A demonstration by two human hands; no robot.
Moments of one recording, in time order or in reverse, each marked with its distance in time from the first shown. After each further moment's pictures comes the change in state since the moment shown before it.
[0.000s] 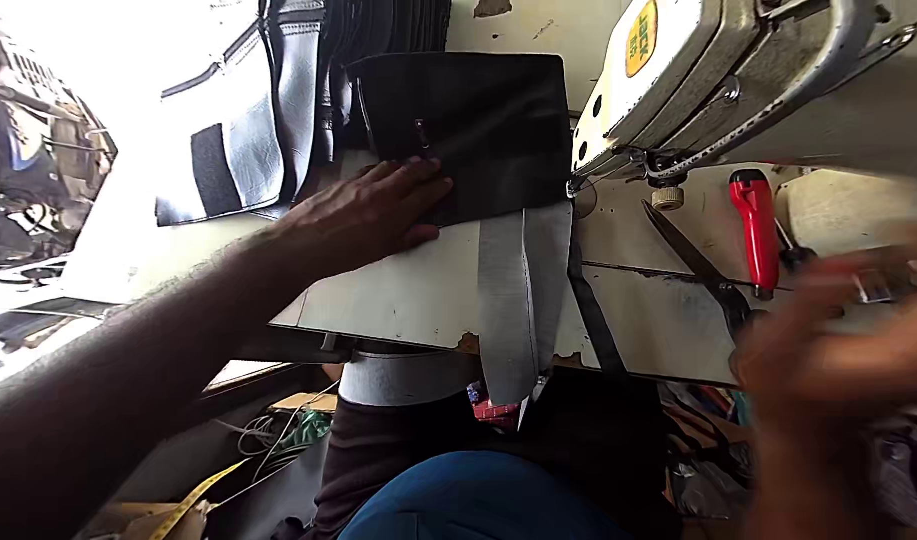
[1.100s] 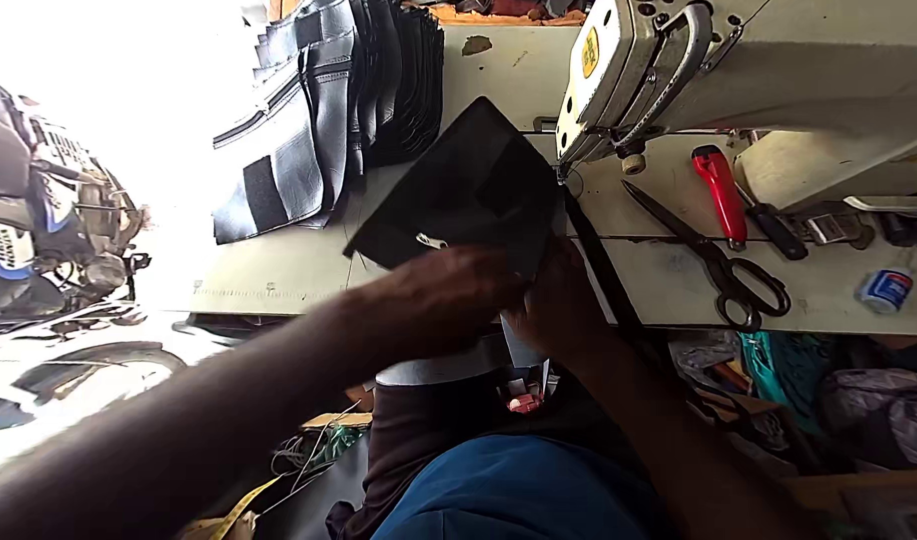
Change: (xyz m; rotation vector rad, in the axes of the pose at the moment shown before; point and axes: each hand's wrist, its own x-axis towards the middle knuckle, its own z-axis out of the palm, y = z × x) left_hand -0.014 0.126 -0.058 -0.144 -0.145 0.216; right_hand -0.044 -0.135 0.093 0.170 -0.537 -0.079
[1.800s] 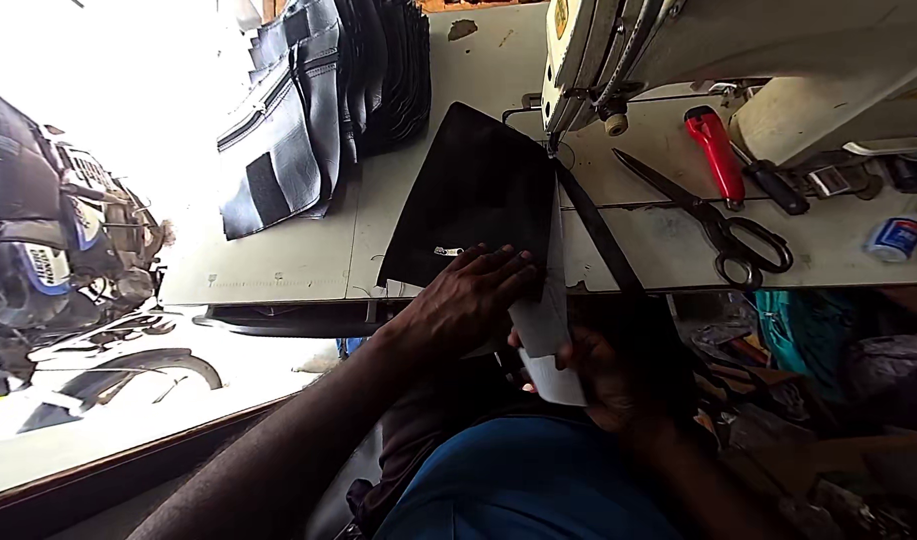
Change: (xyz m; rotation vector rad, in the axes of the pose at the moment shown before) left_hand -0.006 0.022 0.082 0.016 0.194 -0.043; right_hand -0.131 0.003 0.003 1.871 -0.157 0.534
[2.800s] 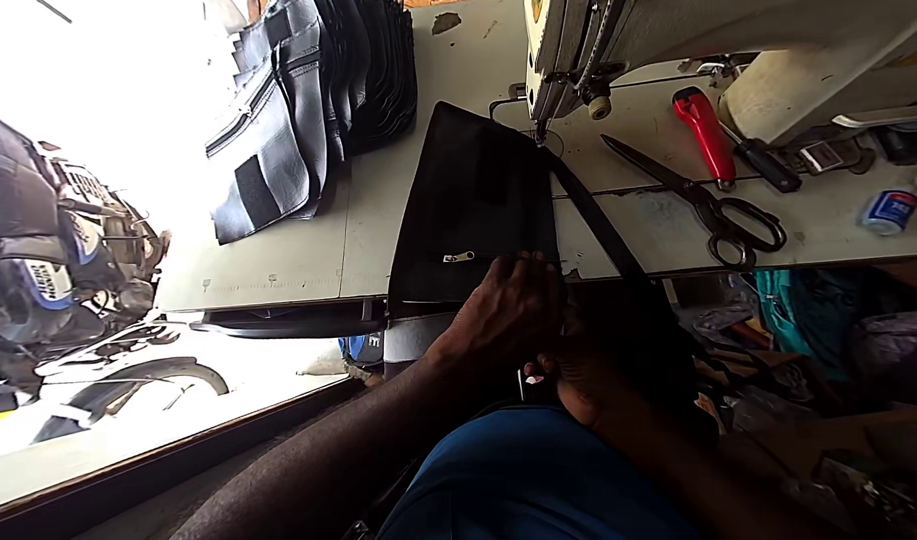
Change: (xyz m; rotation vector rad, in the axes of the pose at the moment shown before) left_hand 0.035 0.064 0.008 0.332 -0.089 -0.045; right_hand 0.008 -0.004 0.039 0.173 0.368 0.200
